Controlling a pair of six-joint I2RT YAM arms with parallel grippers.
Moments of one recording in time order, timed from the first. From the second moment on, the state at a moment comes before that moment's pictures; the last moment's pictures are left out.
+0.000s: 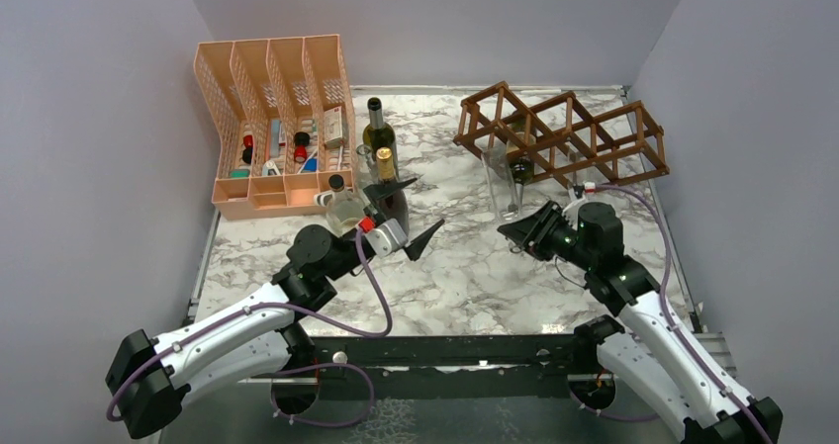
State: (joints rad) left arm -0.88 0.82 0.49 0.60 0.17 0.39; right arm 0.38 0.67 0.50 -0.24 -0.28 1.02
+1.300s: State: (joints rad) left arm -1.23 1.40 0.89 0.27 0.48 0.37; right arm 0.38 0.65 0.97 -1.29 -0.45 0.37
